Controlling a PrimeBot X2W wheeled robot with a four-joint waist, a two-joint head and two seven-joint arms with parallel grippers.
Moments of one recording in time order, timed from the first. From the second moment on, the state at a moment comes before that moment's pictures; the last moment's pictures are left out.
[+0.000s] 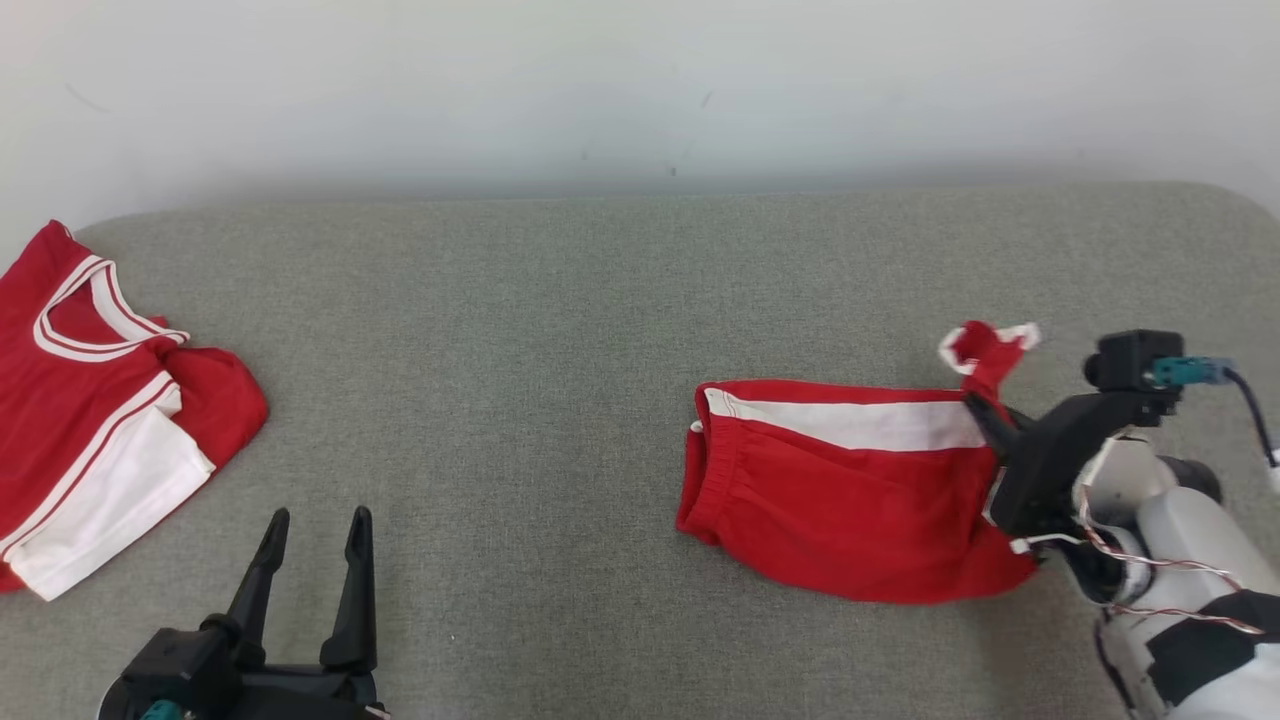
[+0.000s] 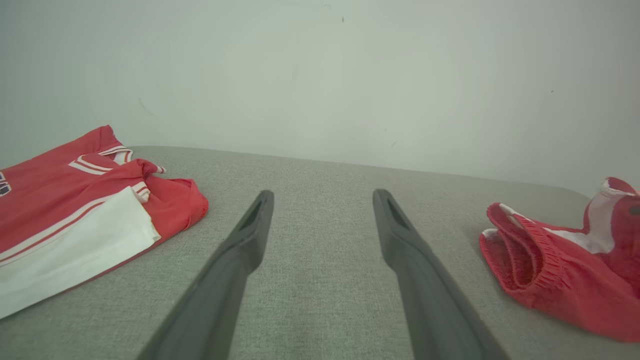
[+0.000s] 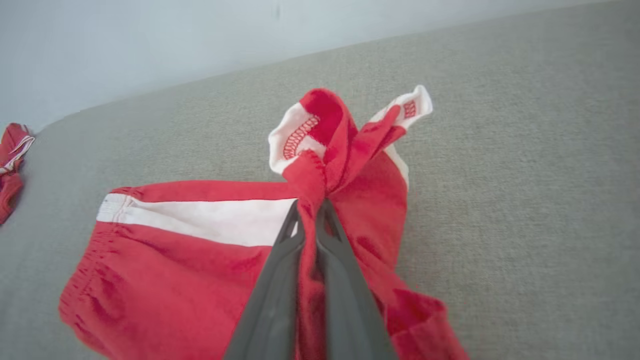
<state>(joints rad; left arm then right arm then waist) -0.09 0.18 -0.08 0.18 -0.36 -0.13 -0.26 -0.57 -0.33 0.23 0.65 0.64 0.13 0.31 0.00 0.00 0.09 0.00</state>
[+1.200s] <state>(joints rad) -0.12 0.16 -0.15 0.20 -0.37 -0.13 -0.26 -0.55 -0.21 0.29 0.53 0.64 0.13 0.14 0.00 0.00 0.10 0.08</state>
